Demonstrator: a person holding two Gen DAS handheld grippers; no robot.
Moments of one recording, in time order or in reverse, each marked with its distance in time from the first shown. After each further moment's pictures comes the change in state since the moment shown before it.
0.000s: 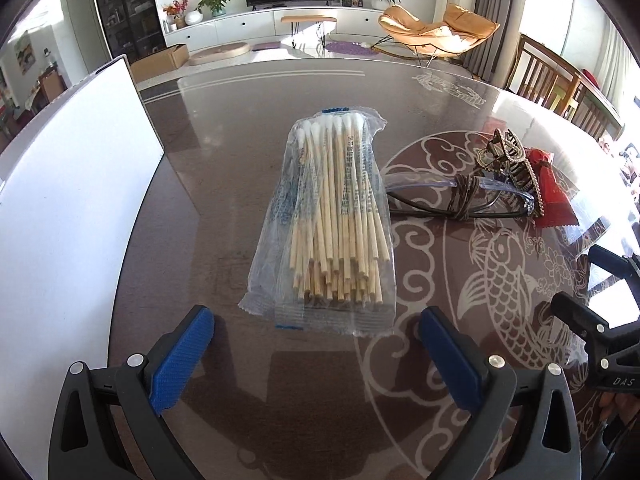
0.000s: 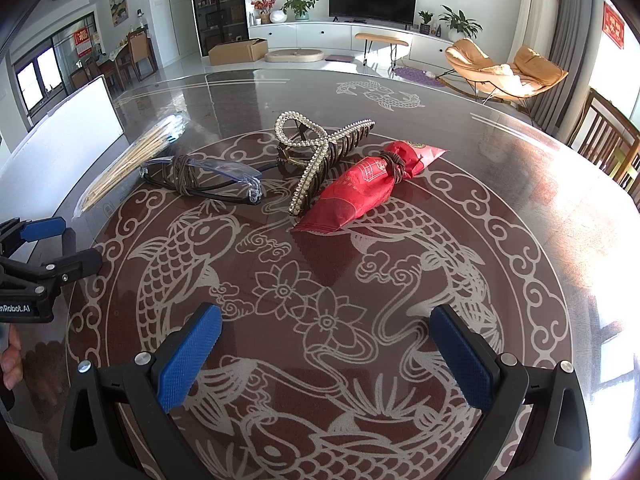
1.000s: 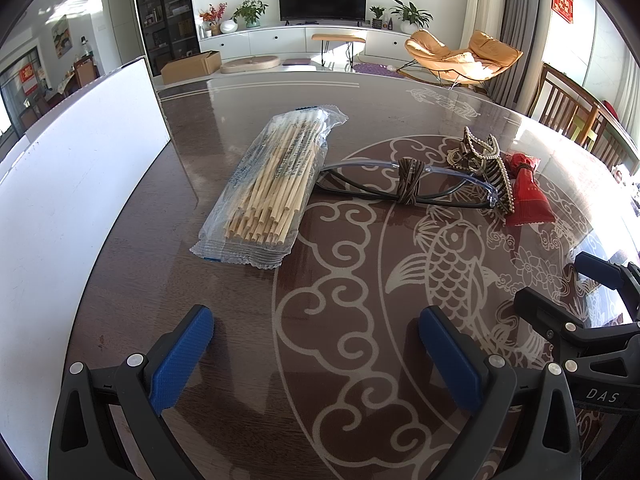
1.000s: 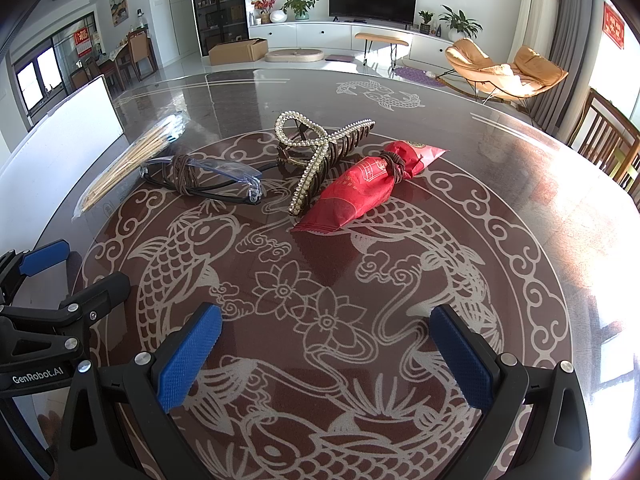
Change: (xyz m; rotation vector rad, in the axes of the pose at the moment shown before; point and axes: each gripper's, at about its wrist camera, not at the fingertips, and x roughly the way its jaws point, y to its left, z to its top) left arm -0.028 -0.048 -0.041 -0.114 -0.087 0.073; right arm 0.000 0.000 0.000 0.000 0.000 0.000
